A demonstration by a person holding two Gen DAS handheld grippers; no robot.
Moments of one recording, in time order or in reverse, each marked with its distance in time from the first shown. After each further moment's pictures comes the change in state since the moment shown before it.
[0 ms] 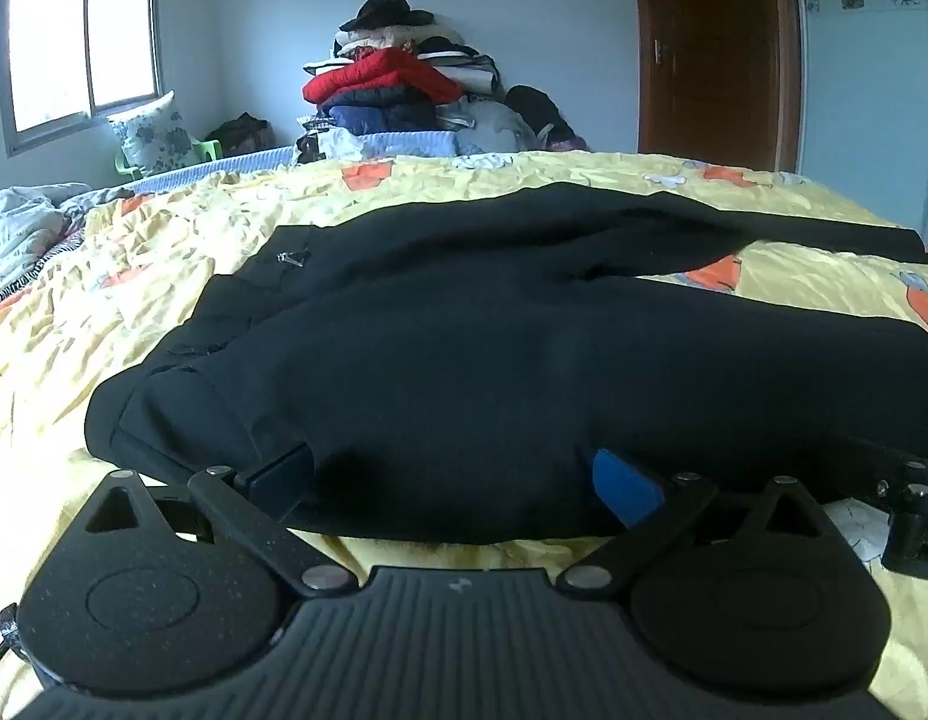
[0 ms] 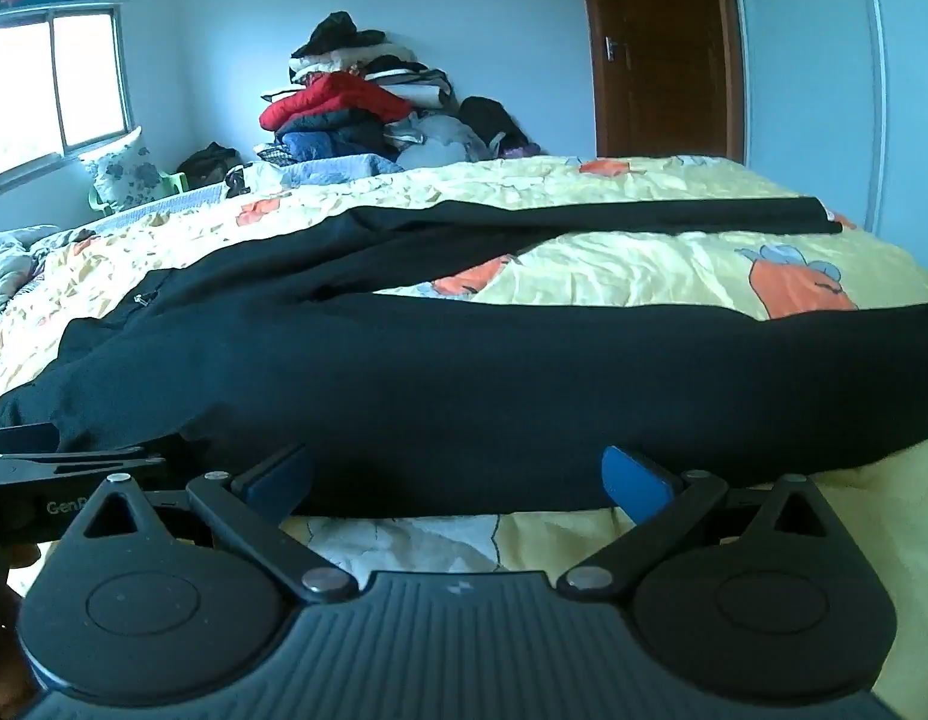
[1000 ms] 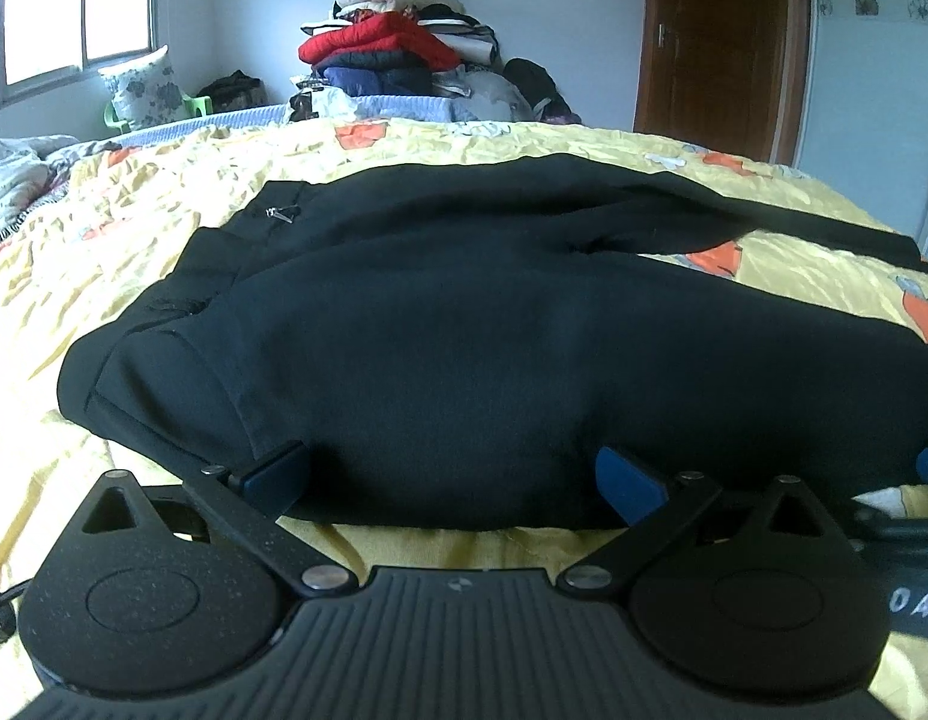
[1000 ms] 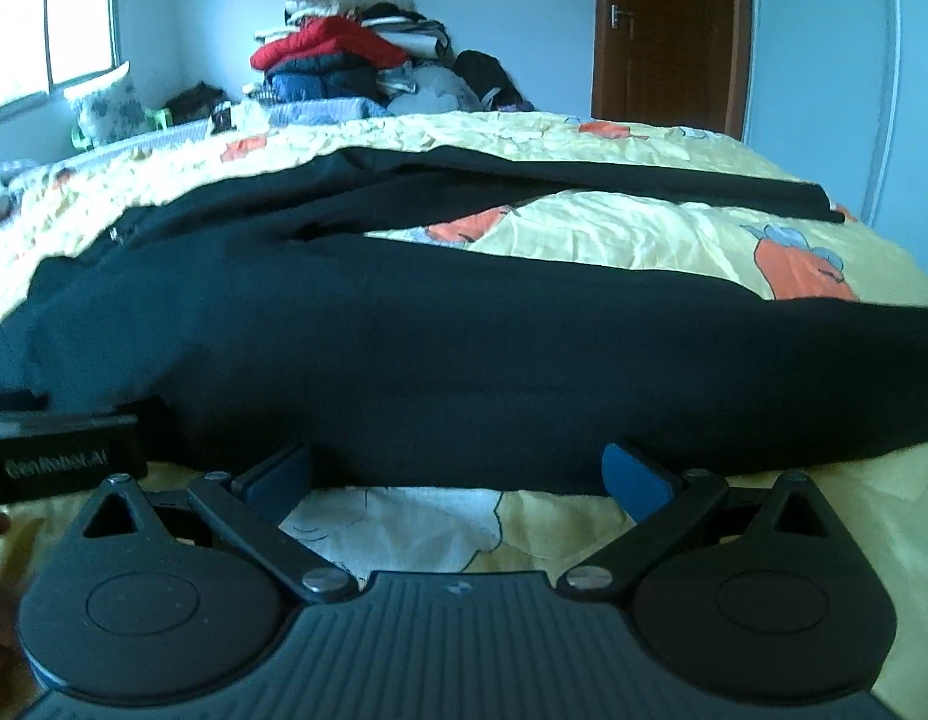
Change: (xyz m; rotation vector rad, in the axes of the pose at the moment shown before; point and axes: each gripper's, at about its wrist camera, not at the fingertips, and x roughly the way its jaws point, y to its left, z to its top) left arm 0.014 0.008 -0.002 -0.061 0.068 -0.050; right arm 0.019 0.017 -0.004 -0.100 0.110 -0.074
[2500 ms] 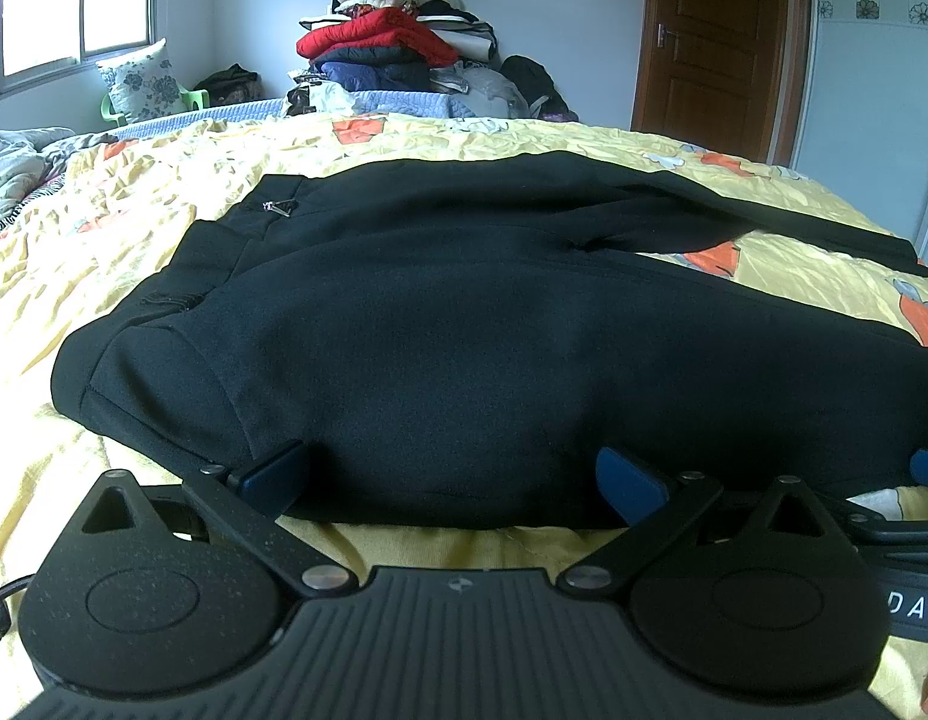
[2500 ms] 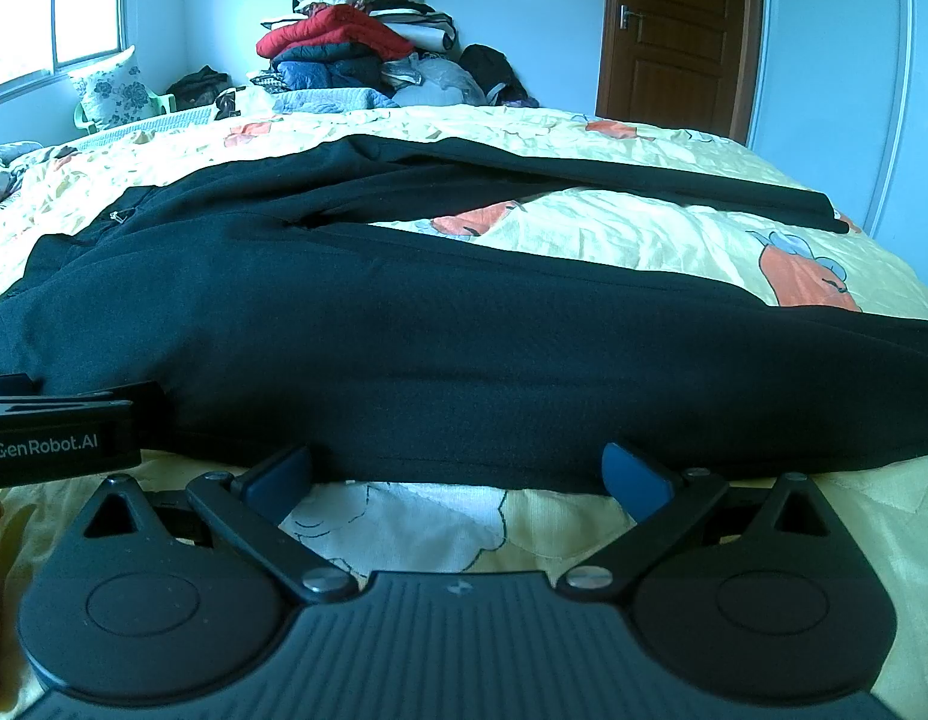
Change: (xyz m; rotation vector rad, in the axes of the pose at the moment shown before) left arm 0.001 0.001 0.000 -0.005 0.007 -0.008; right arm 0.001 0.003 0.000 -0.003 0.006 0.005
